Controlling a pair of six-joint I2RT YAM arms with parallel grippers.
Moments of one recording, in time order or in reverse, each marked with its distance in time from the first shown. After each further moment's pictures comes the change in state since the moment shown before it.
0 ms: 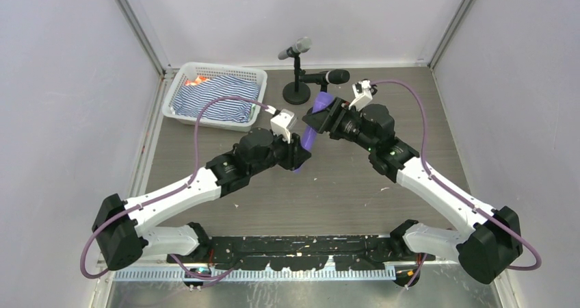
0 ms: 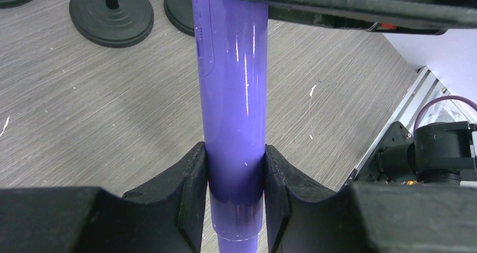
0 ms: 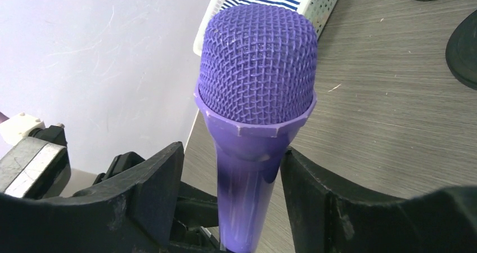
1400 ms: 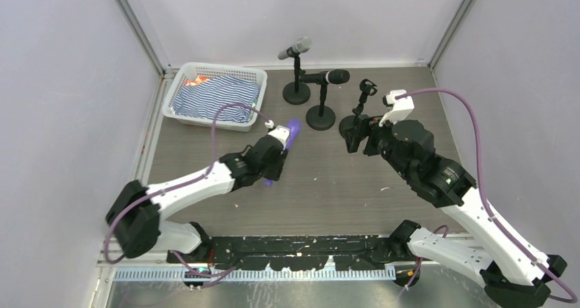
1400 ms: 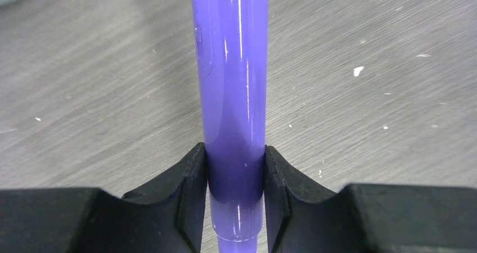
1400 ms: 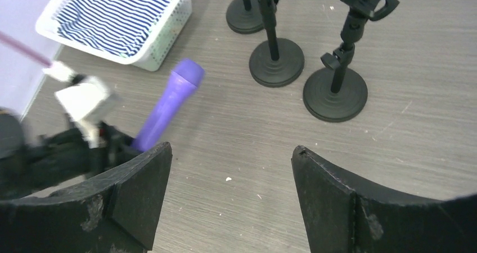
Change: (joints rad) left arm 0.054 0.200 -0.015 -0.345 -0.241 0.026; right arm 0.159 -0.318 0.218 -0.682 0.515 -0.484
